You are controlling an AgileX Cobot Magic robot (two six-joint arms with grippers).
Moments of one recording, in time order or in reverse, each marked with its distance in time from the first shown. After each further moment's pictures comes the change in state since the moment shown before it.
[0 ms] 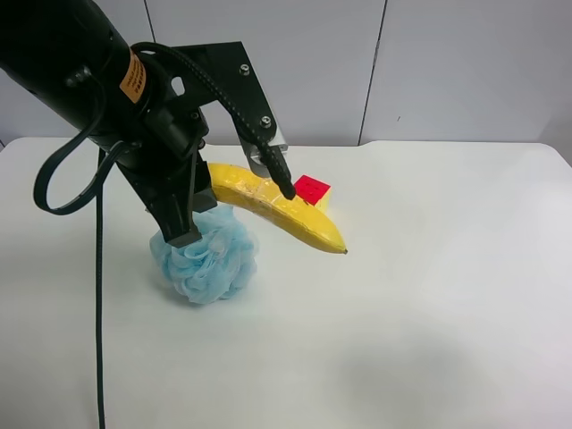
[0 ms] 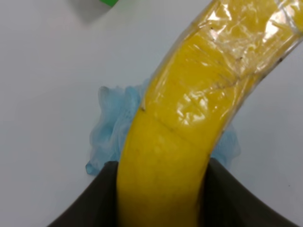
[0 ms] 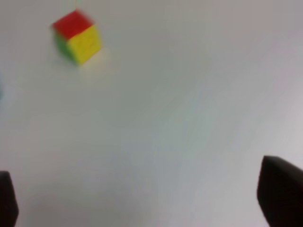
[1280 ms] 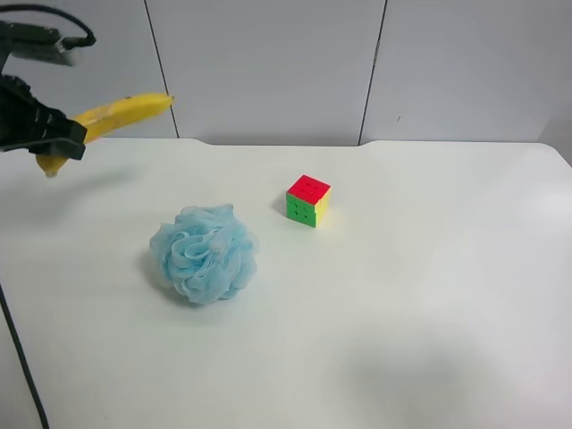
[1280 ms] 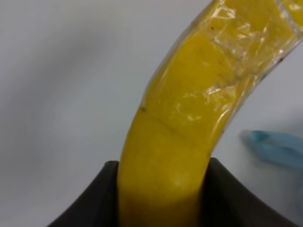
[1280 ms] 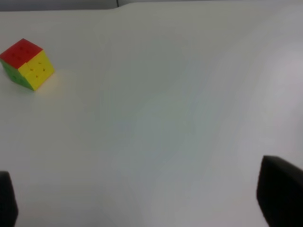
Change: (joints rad) left arm 0.893 0.019 0.213 -0.512 -0.410 0.139; right arm -0.129 -0.015 0.000 0.000 0.000 0.000
